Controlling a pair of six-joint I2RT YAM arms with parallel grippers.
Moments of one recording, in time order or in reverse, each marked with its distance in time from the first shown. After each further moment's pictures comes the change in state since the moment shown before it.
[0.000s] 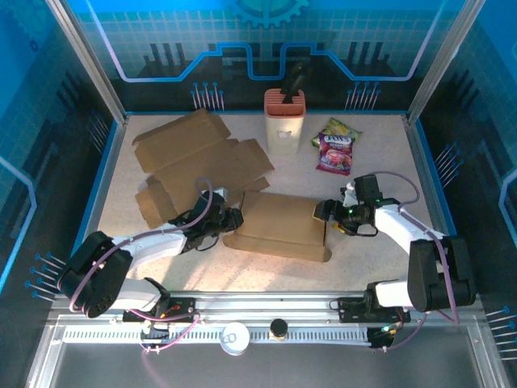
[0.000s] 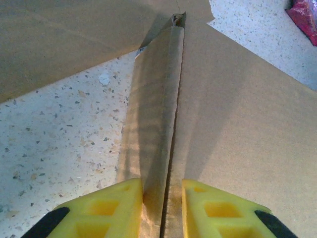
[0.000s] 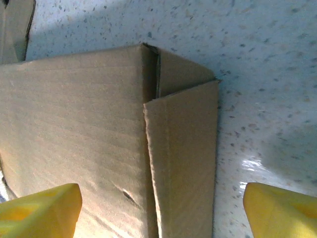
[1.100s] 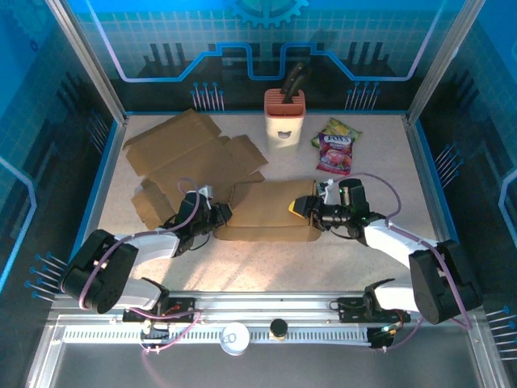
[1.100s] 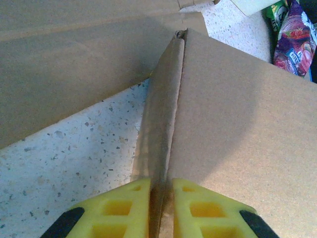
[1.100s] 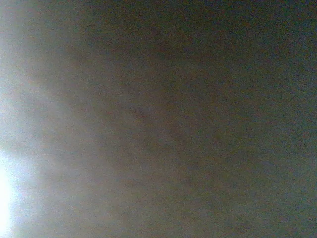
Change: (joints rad) left arm 0.141 0.027 -0.116 0.265 0.074 -0.033; right arm 0.207 -0.068 -0.148 0.594 -0.225 0.410
